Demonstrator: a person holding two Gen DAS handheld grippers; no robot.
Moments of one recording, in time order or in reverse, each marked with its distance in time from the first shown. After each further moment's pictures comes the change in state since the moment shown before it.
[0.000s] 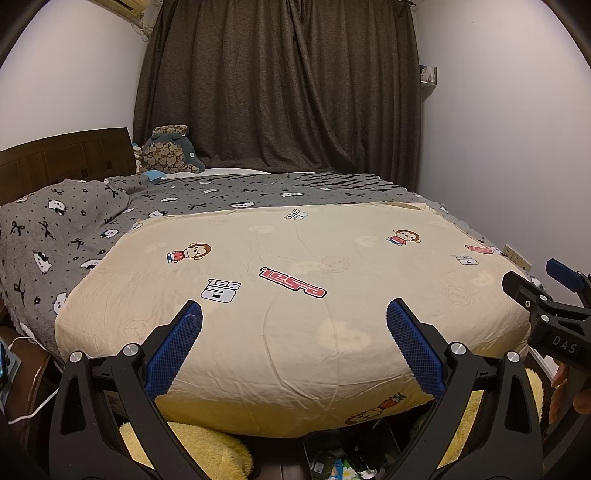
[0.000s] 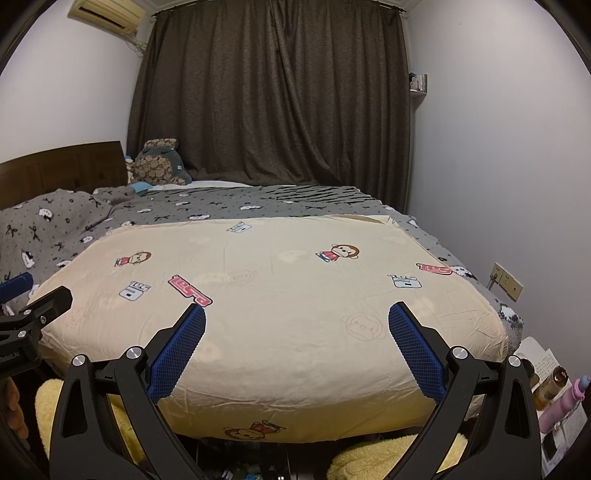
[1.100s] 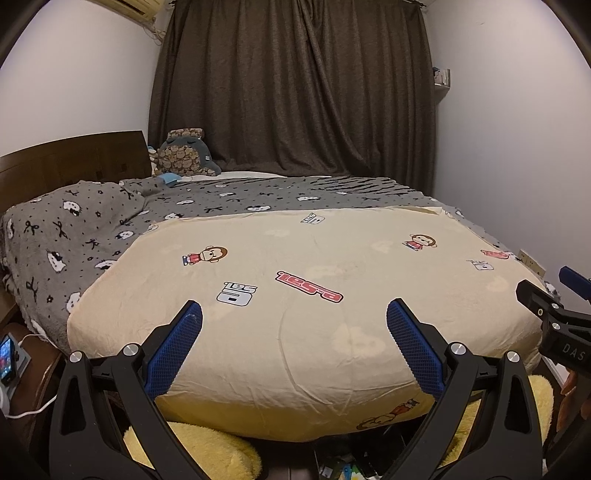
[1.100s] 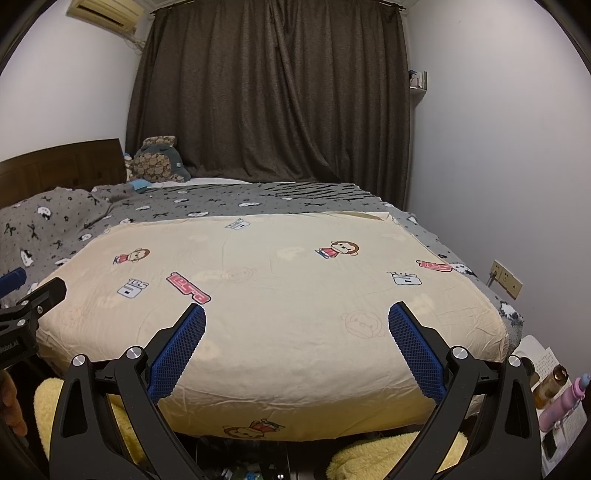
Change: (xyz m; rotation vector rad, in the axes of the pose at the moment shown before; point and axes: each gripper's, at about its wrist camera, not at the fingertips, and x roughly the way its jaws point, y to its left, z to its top) left arm -0.001 -0.001 0.004 -0.018 -0.014 0.073; right arm 0.002 0.002 -0.001 0.002 0.012 -0.006
